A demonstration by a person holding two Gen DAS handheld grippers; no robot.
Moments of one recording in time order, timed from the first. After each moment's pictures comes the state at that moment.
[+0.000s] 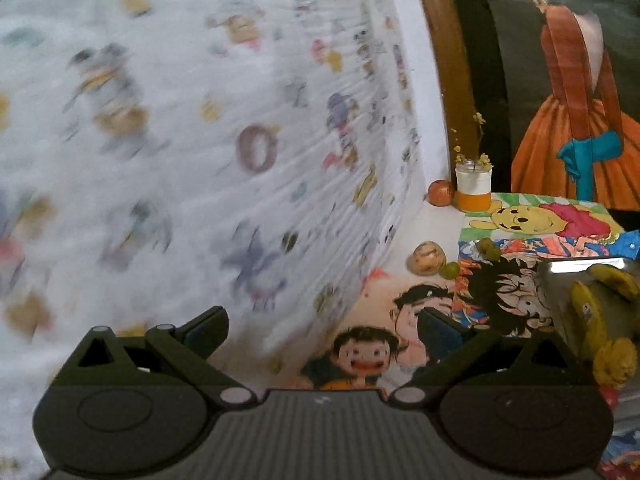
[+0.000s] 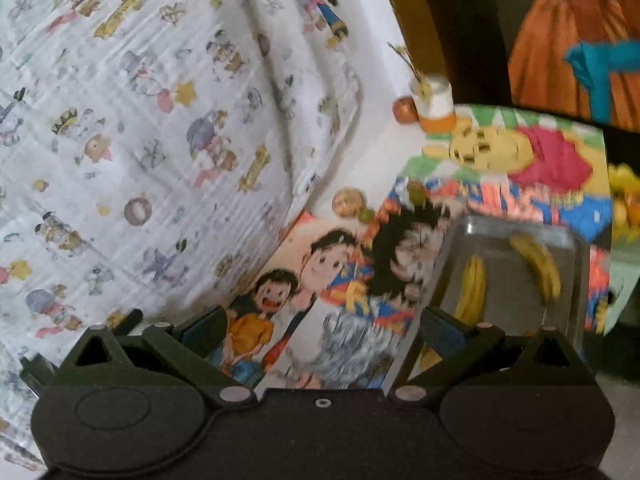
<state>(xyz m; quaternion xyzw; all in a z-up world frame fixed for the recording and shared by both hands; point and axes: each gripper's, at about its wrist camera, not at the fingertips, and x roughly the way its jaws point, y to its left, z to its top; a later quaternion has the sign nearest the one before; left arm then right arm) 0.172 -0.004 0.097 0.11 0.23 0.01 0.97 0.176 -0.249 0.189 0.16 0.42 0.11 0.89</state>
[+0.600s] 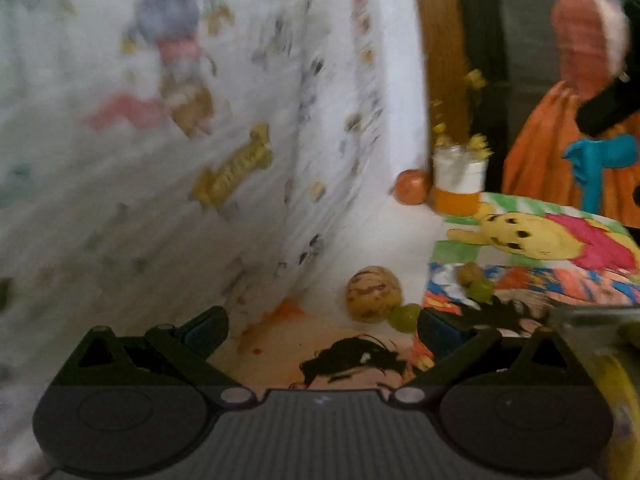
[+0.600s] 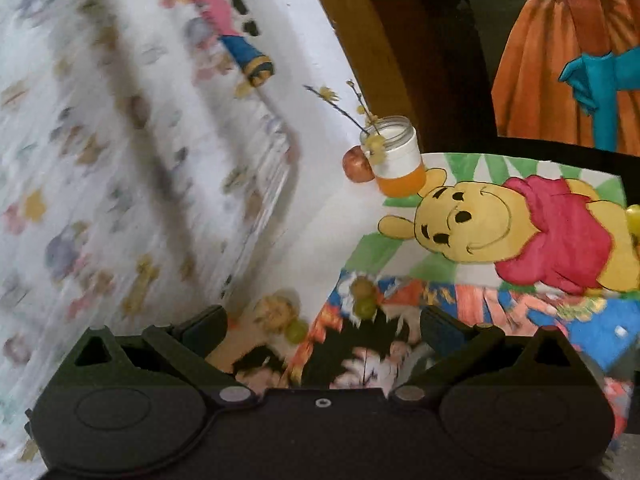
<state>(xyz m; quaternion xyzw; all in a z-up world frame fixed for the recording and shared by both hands) 0.345 -0.081 0.025 0.05 0.26 -0.01 0.96 0.354 -0.322 0.124 0.20 0.38 0.08 0.90</state>
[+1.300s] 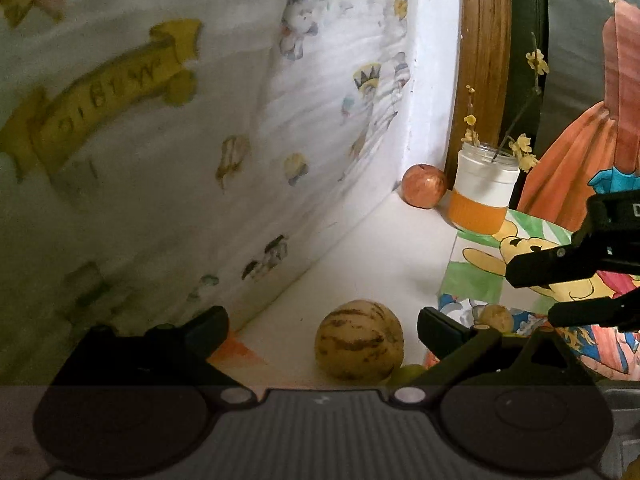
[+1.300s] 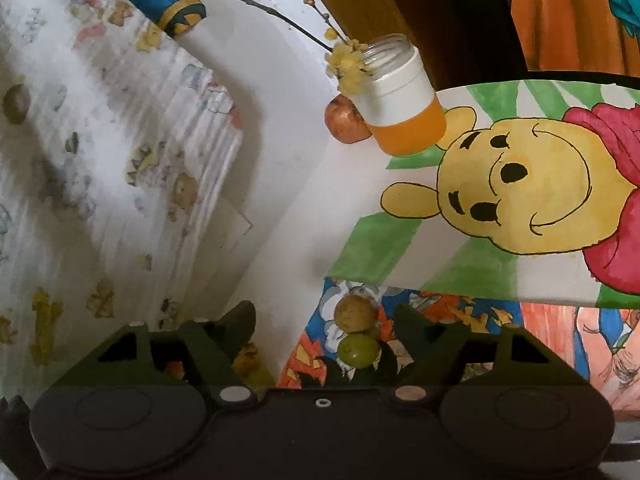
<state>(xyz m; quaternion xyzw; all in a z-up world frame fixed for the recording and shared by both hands) 0.432 -0.090 -0.012 -0.02 0.28 -0.03 0.96 0.457 -0.321 0.015 0.25 0.41 0.10 0.87</state>
